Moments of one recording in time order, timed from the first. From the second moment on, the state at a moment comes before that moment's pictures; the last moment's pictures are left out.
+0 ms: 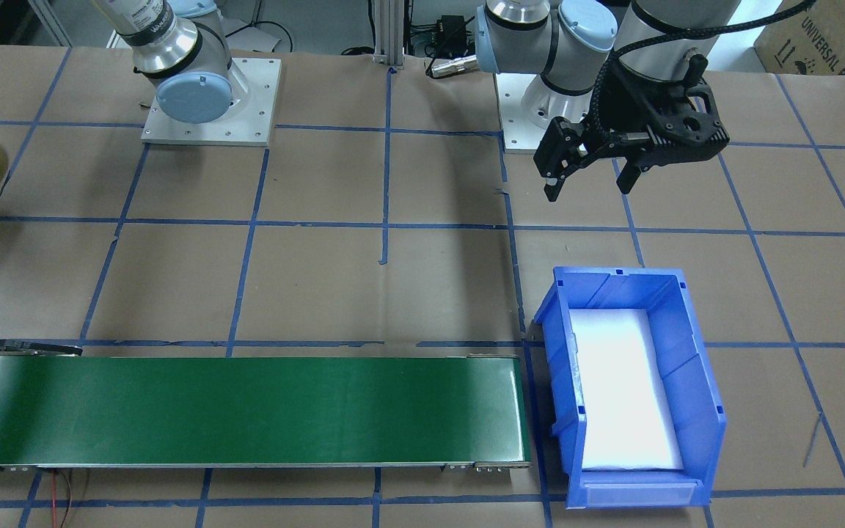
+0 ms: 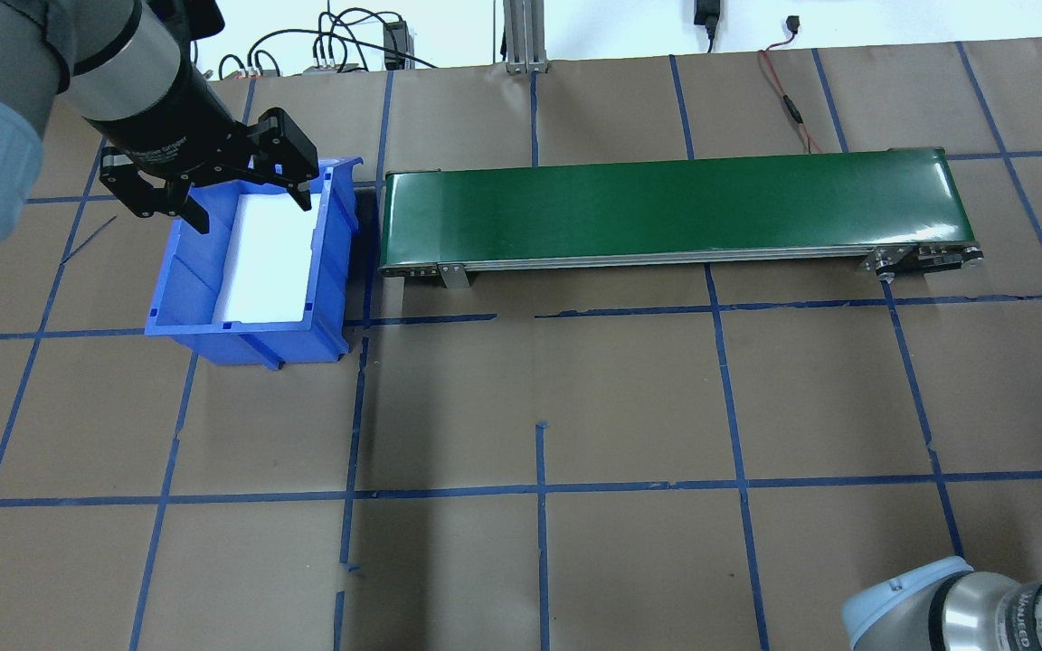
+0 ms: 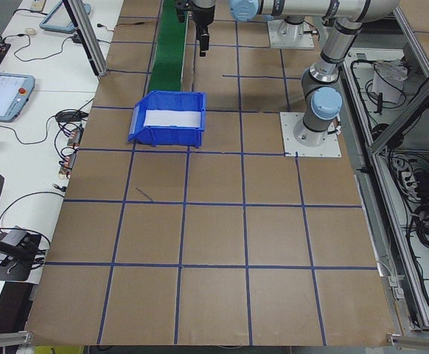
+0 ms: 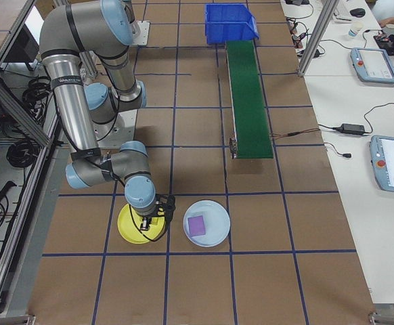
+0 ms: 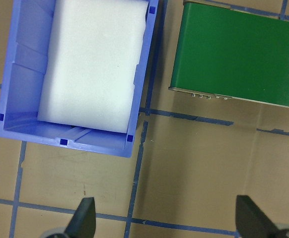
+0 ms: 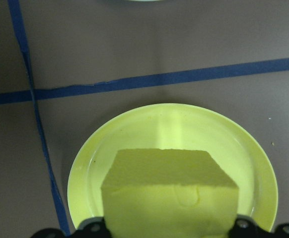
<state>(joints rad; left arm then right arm) -1.57 -1.54 -1.60 -1.49 1.54 -0.18 0.25 -1.28 1.90 -2.08 -1.62 -1.21</state>
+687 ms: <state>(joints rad) -1.57 -1.54 -1.60 -1.49 1.54 -0.18 0.25 -1.29 1.88 -2.09 -1.63 -1.20</state>
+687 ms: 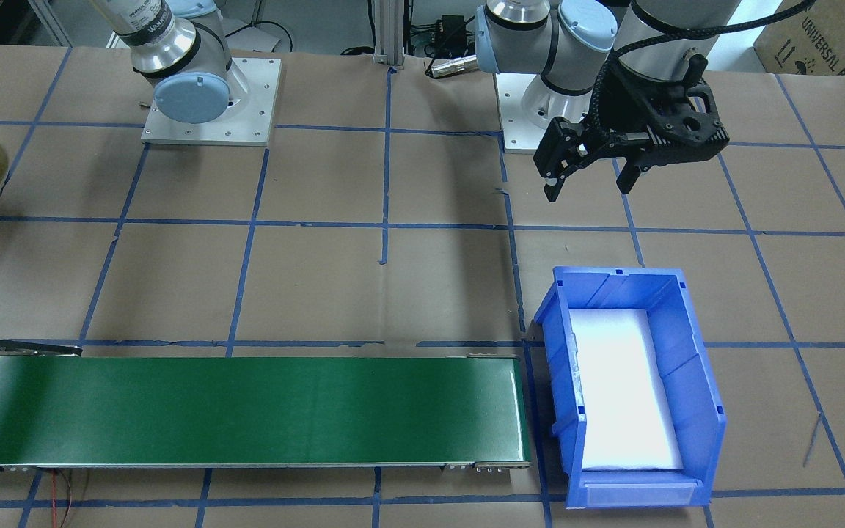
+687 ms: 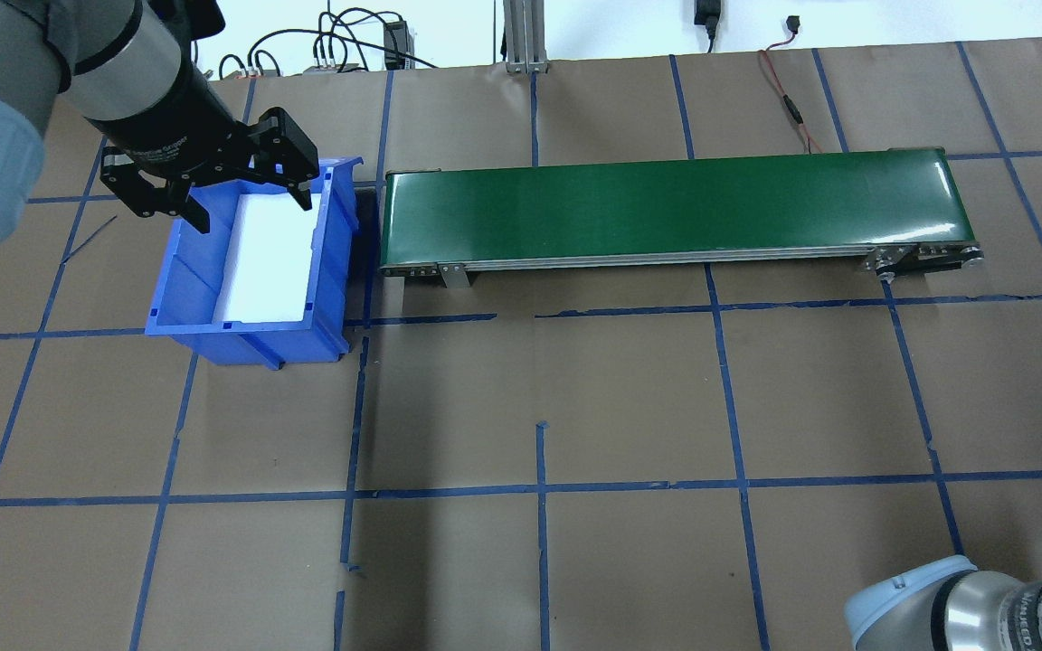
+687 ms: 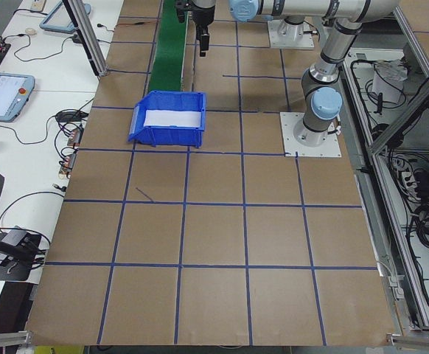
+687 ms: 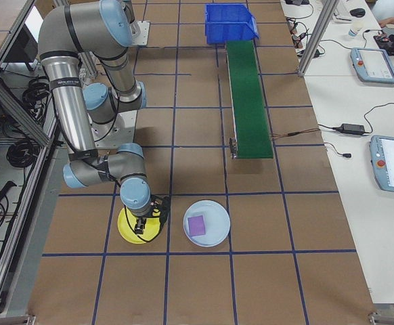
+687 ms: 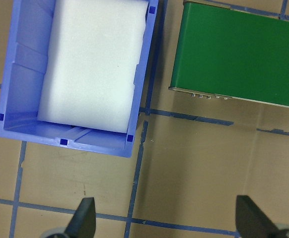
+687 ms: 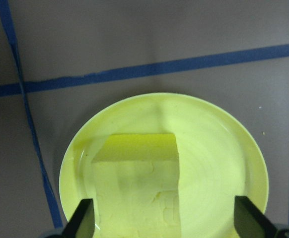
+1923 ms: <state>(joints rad) -1.56 -1.54 -1.60 -1.49 1.54 -0.18 1.10 -1.57 1.58 -1.51 -1.68 -0.28</state>
